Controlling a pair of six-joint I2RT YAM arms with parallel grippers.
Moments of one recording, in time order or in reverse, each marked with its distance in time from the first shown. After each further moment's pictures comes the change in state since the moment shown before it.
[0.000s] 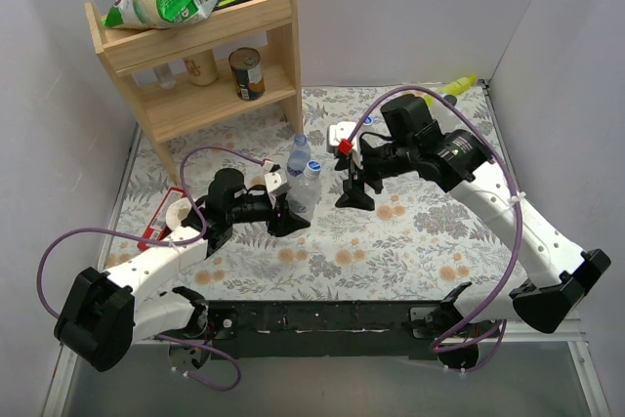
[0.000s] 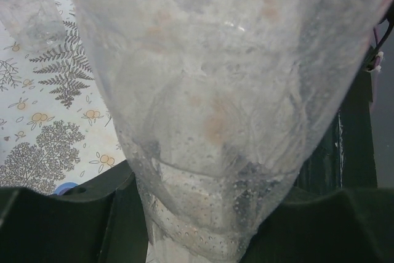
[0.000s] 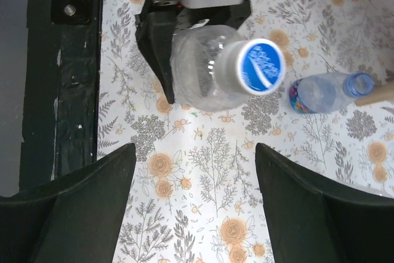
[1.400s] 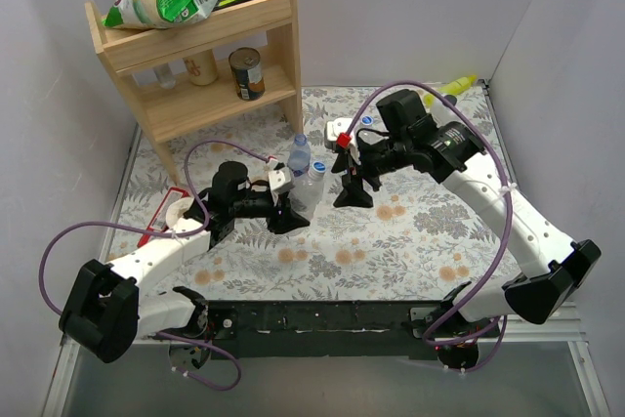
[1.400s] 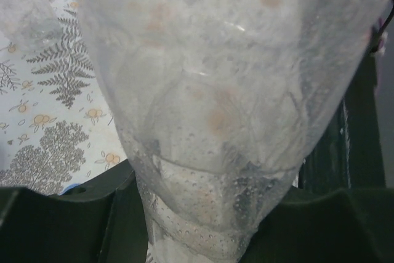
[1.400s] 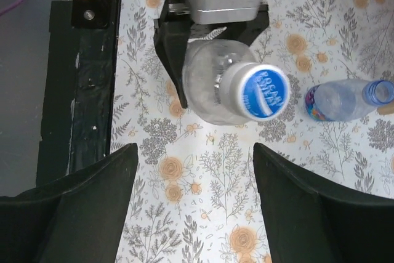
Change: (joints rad) left arm 0.014 0.053 0.056 -0.065 0.046 0.069; right arm -0.038 0.046 0.036 -0.034 -0.089 -0.002
